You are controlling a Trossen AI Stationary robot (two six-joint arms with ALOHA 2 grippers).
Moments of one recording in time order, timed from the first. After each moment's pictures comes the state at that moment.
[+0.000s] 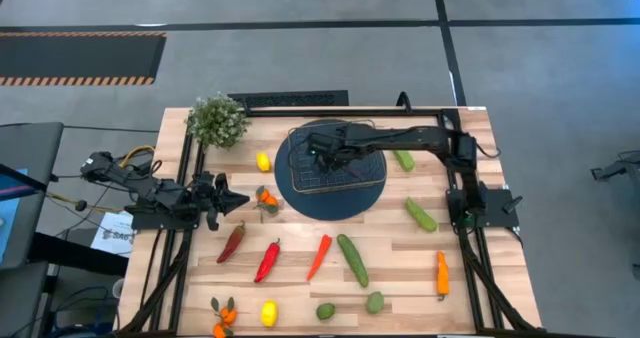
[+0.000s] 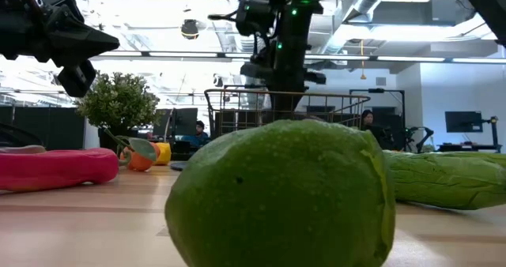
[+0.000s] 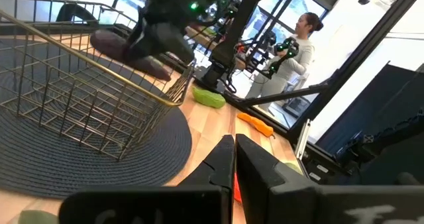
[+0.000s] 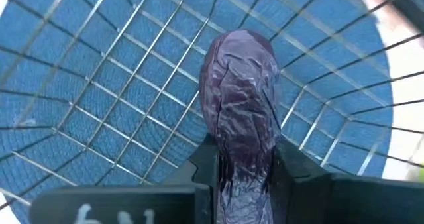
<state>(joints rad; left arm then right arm) -0.41 0.09 0.02 0.04 -0.48 -0.58 -0.20 2.04 1.73 -1.00 0.30 0.65</state>
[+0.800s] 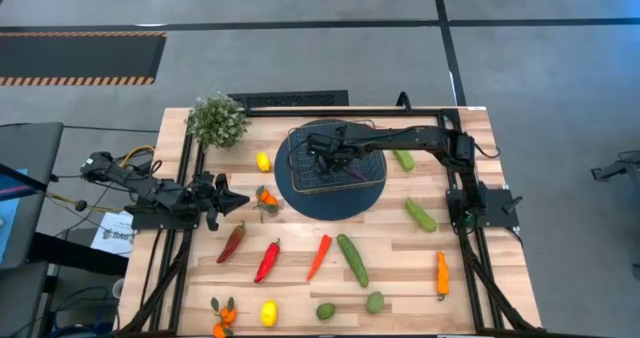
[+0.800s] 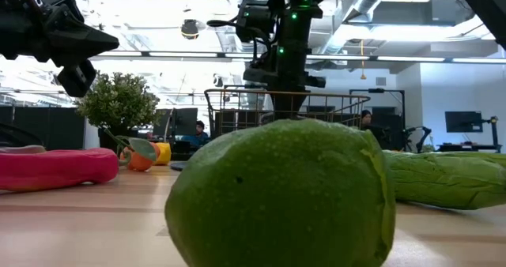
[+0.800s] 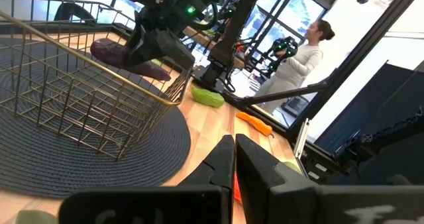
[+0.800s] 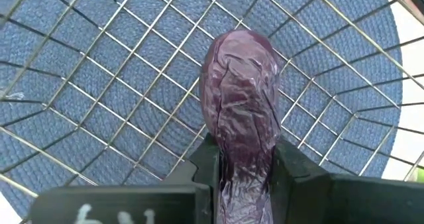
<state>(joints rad) -0.41 0.09 0.02 0.04 -0.48 -0.58 -0.21 2.05 1.73 -1.03 0.26 0.58</state>
